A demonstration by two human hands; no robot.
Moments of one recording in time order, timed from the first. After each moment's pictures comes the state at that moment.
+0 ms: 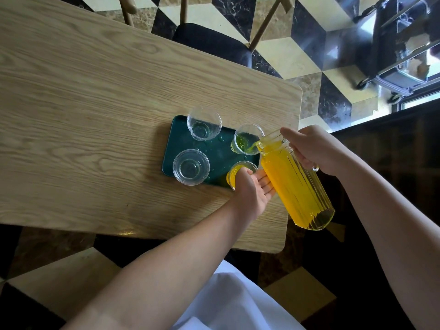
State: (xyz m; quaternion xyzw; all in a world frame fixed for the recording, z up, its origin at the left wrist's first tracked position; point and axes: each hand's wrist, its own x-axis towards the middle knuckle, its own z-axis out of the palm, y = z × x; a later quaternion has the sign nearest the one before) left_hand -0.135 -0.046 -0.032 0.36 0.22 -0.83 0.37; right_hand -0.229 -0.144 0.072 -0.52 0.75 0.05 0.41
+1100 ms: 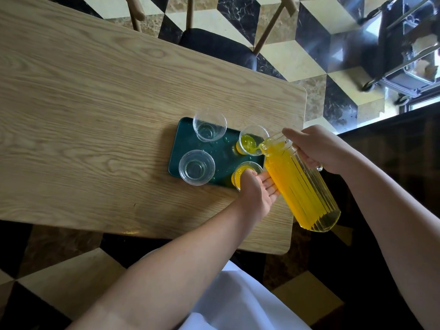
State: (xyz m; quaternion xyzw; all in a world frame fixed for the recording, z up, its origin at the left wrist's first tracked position) left_hand -0.133 -0.045 -0.022 0.39 0.23 -0.81 0.37; right_hand -0.228 -0.145 0.069 -0.52 0.74 0.06 0.42
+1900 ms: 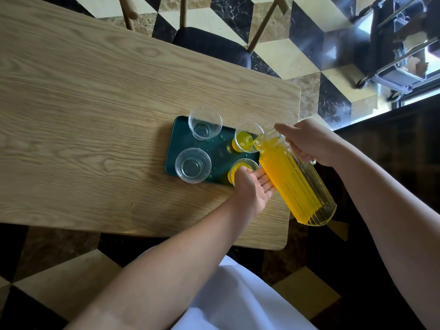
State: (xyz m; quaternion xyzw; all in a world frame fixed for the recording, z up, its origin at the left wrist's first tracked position) left_hand -0.125 -0.043 -0.016 0.38 0.24 -0.82 0.36; right_hand -0.222 -0.148 0.070 -0.52 0.75 0.07 0.41
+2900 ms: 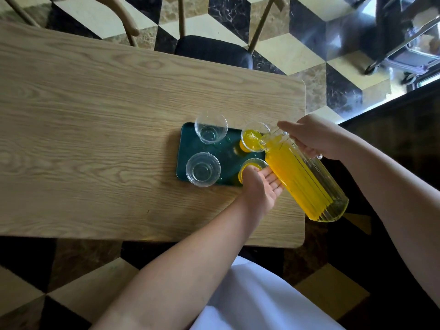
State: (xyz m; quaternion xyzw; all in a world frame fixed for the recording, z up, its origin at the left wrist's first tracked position) left_hand -0.119 -0.042 -0.010 0.42 0.20 -0.81 0.35; right_hand -0.217 -0.145 0.069 -0.50 0.76 0.07 0.42
